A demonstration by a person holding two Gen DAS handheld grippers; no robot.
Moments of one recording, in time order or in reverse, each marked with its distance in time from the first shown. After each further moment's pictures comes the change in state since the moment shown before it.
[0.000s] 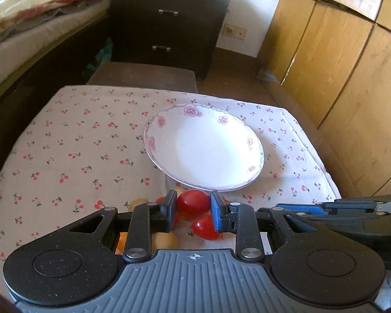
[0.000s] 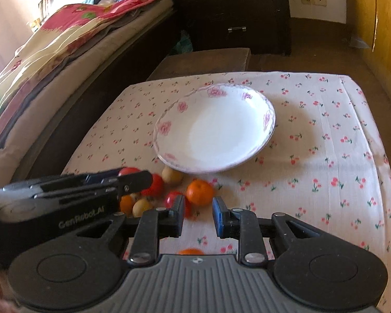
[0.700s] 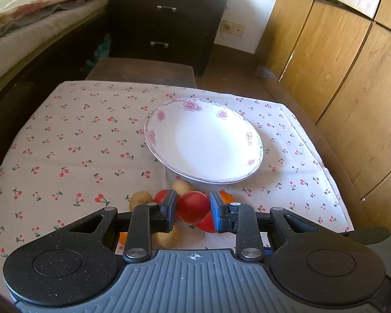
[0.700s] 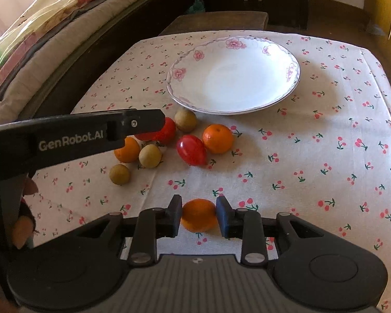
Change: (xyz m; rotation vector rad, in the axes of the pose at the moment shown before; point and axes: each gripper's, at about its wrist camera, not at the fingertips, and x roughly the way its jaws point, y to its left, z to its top) left arm 0.000 0.005 -0.003 -0.009 0.023 -0.022; right arm 0.028 0.015 -0.032 -0.067 0.142 0.000
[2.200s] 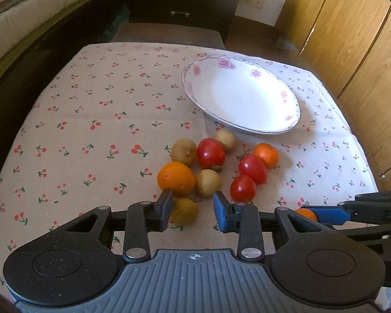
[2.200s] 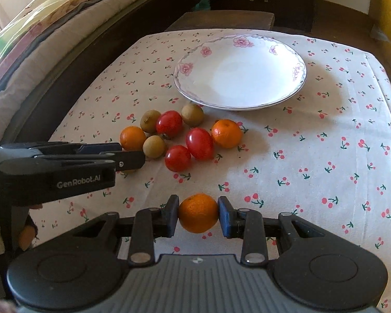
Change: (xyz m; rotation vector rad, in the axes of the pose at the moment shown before) left arm 0.007 0.033 -0.029 -0.013 0.134 0.082; right arm 0.000 0.008 -0.007 -0.030 0.003 -0.008
